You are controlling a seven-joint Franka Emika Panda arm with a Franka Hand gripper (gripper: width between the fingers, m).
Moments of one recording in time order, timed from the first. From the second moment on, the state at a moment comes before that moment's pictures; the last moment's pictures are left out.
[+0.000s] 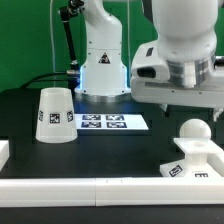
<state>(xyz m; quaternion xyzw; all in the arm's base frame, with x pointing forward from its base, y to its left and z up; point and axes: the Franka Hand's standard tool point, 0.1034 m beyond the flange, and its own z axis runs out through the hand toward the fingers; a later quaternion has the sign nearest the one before) 0.482 0.133 0.057 -0.93 0.19 0.29 0.09</state>
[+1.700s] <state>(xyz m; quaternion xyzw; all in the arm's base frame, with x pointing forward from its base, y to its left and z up) 0.465 0.151 0.020 -0.89 0.17 0.41 0.09</state>
